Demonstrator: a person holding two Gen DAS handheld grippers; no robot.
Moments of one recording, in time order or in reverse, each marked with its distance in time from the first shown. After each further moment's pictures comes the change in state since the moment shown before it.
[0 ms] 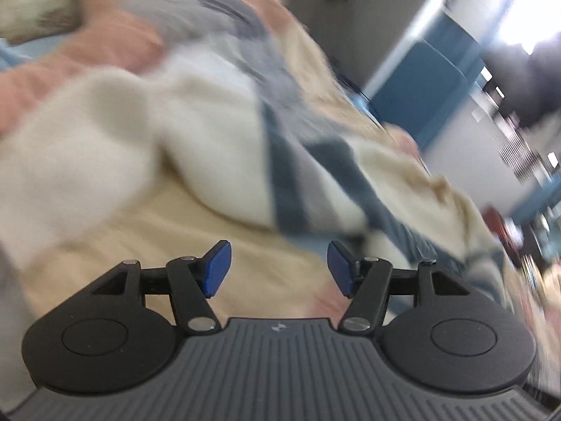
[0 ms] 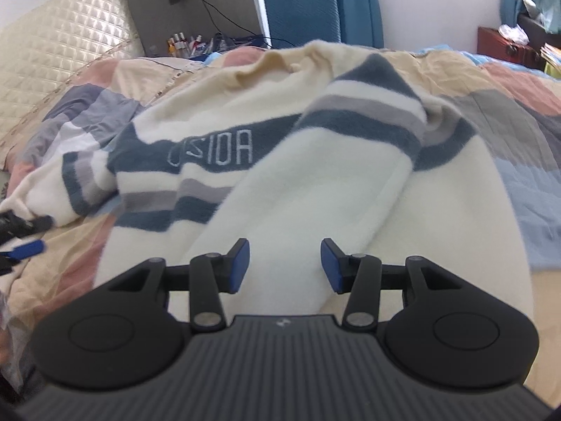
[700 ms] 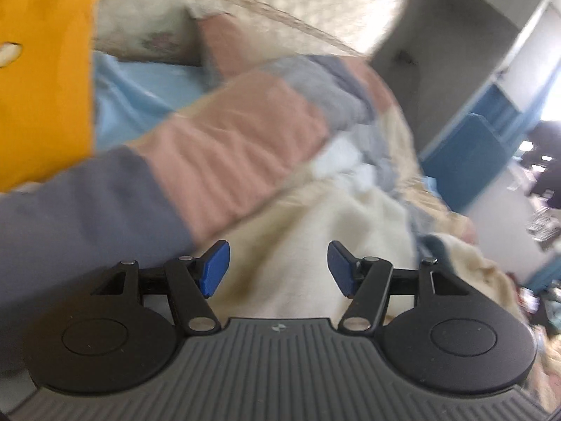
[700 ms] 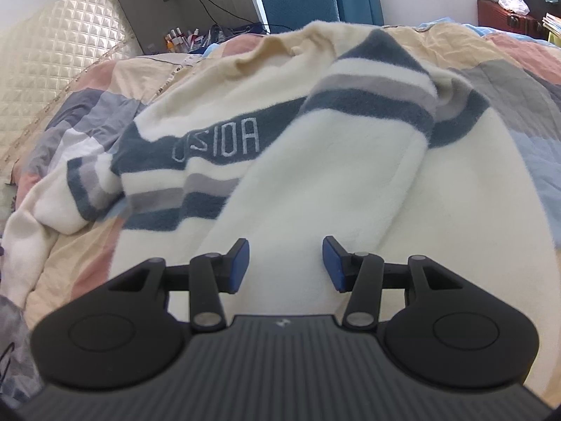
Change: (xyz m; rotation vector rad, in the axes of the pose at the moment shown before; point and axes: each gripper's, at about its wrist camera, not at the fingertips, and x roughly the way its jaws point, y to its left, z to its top) left arm -0.036 0.161 0.061 -0.129 -0.096 0.018; right arm 0.012 0.005 0.000 0.054 0.045 0.043
